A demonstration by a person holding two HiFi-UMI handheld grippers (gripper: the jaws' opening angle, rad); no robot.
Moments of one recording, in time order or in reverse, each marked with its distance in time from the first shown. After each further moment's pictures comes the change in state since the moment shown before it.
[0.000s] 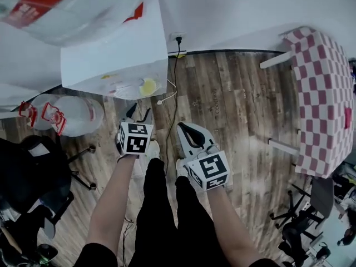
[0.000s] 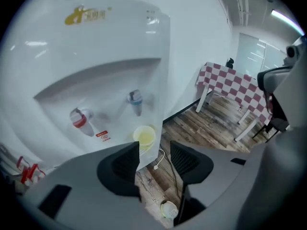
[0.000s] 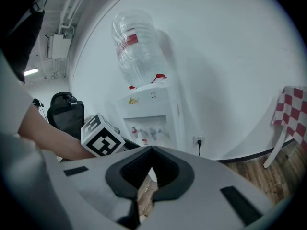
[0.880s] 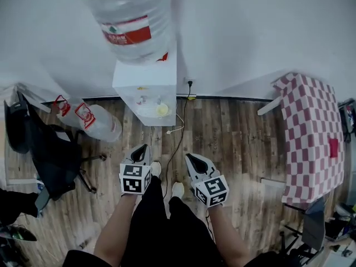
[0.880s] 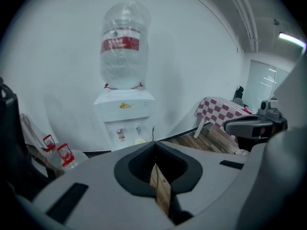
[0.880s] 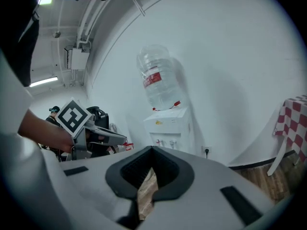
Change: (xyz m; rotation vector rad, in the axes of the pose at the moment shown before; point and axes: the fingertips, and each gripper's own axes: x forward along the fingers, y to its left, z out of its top) left arm -0.262 -0.080 0.019 -0.227 -0.216 0.095; right arm -0.169 0.057 0.035 -0.043 -0.084 0.147
